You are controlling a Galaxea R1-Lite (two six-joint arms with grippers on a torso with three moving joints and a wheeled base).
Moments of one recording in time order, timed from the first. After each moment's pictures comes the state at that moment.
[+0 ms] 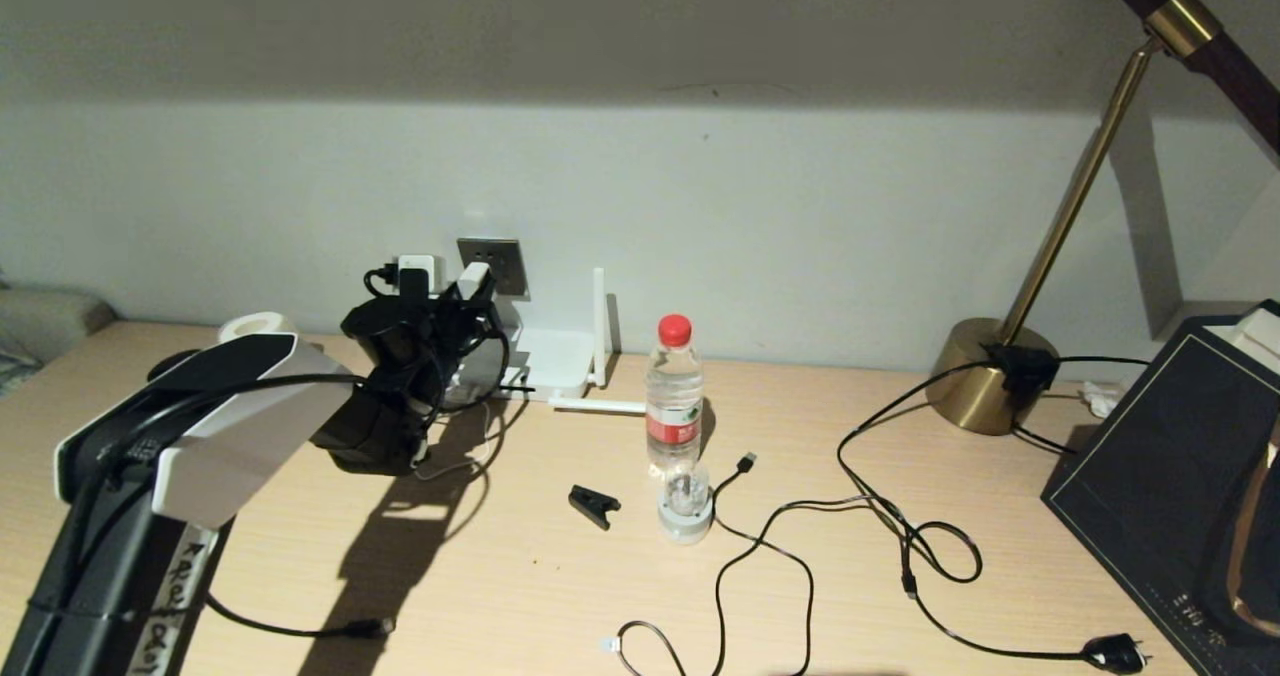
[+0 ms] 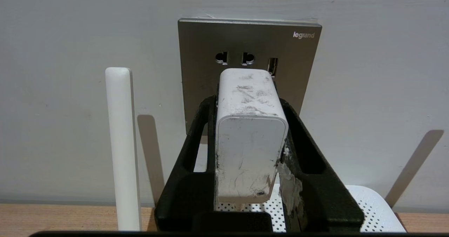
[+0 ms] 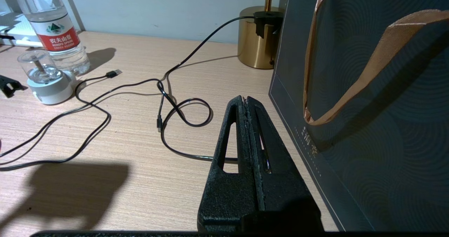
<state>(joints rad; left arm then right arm) -0.13 2.53 -1.50 -1.35 -0.01 0.03 0.00 0.00 0.00 -0.09 0.01 -0.01</state>
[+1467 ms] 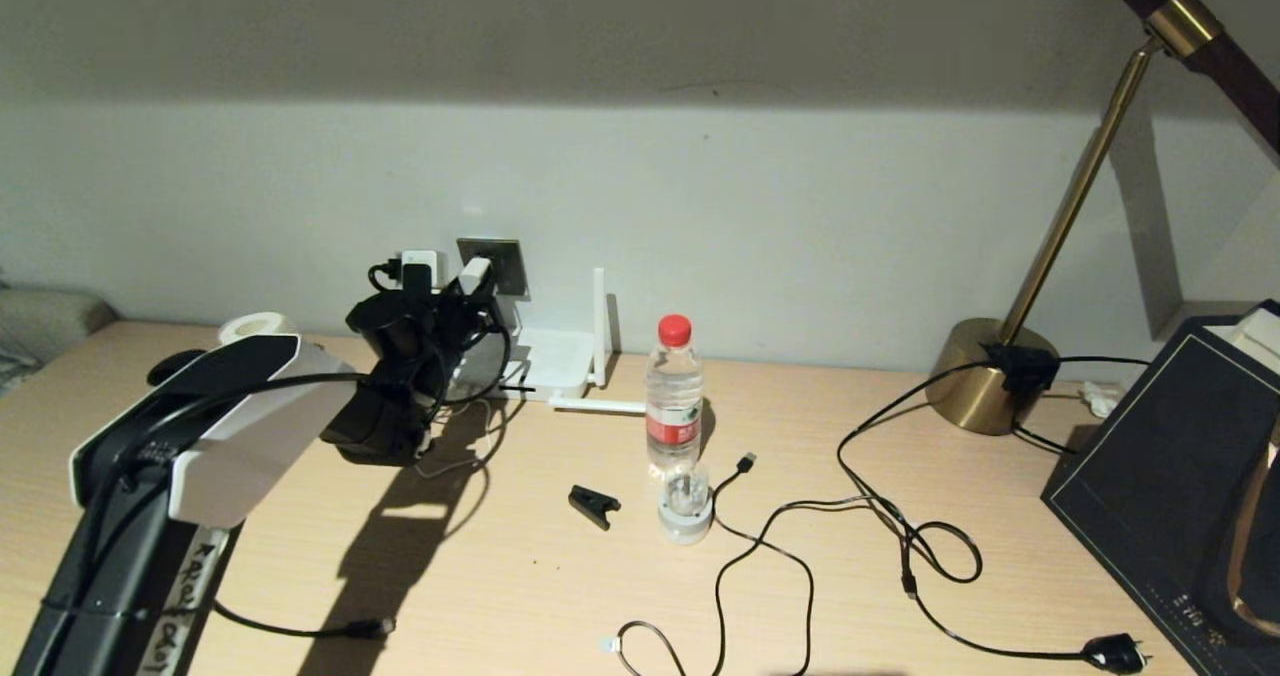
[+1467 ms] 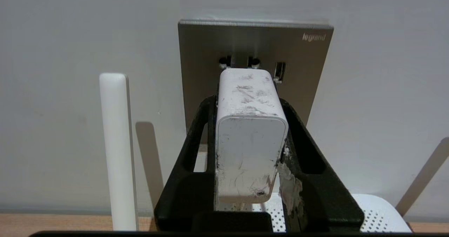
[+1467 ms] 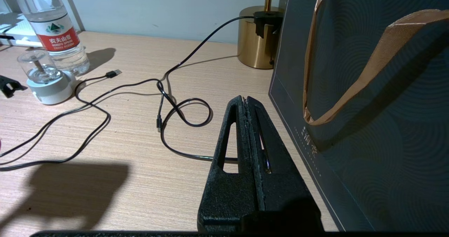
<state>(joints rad) -0.12 2.57 -1.59 -1.30 -0.01 0.03 0.00 0.00 0.00 -0.09 0.01 -0.01</state>
